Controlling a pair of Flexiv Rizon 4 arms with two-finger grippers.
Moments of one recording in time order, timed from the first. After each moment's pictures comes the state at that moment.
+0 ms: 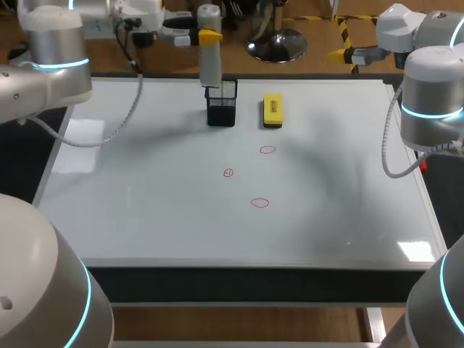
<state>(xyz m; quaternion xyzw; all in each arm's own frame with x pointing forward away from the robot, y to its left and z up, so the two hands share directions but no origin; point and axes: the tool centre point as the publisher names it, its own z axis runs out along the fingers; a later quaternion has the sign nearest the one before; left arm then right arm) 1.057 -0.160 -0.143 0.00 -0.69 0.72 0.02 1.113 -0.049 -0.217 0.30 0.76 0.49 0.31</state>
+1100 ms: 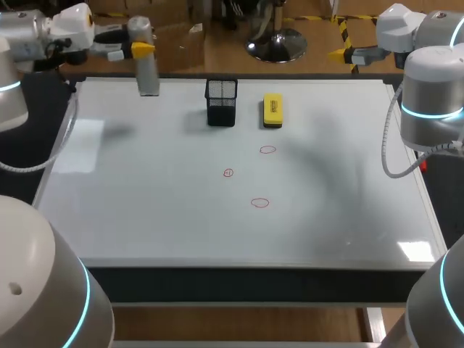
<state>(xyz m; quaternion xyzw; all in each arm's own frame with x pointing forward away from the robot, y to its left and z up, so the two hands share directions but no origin) 1.057 -0.013 -0.174 0.03 -0.69 0.72 -0.05 1.113 -0.049 -0.217 0.30 0.76 0.49 0.31</state>
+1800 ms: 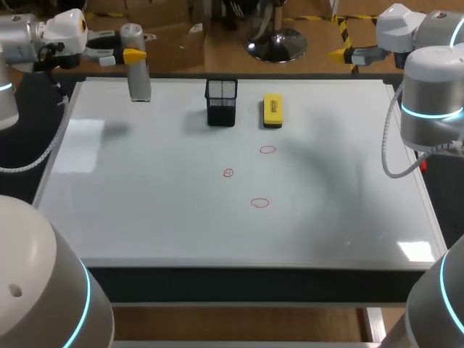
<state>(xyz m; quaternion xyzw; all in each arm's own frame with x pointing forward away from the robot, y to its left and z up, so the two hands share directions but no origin) 1.061 0.004 -0.191 0.03 -0.70 0.71 -0.04 1.113 -0.049 -0.217 0.30 0.76 0.49 0.31</state>
